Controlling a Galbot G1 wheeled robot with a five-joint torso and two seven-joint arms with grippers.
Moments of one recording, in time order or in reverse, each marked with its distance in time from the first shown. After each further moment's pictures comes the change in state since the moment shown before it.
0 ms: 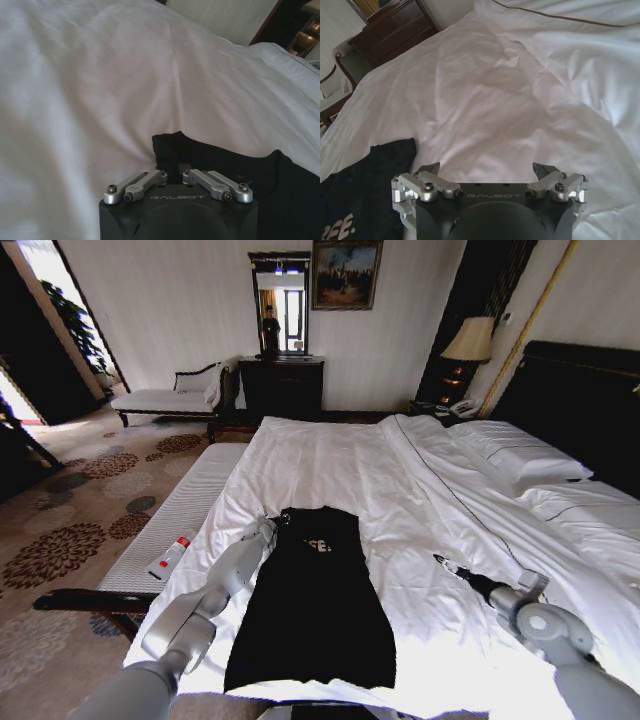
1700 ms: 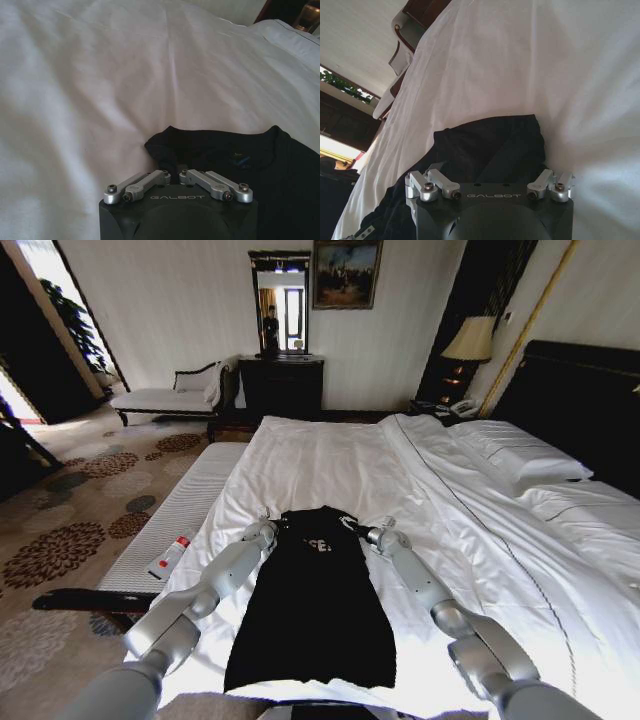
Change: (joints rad) left arm -0.003 0.083 0.221 -0.117 -0.170 0.015 -0.124; right arm 1.025 0.390 -0.762 -1.080 -0.120 0.133 -0.320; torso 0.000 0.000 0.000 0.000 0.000
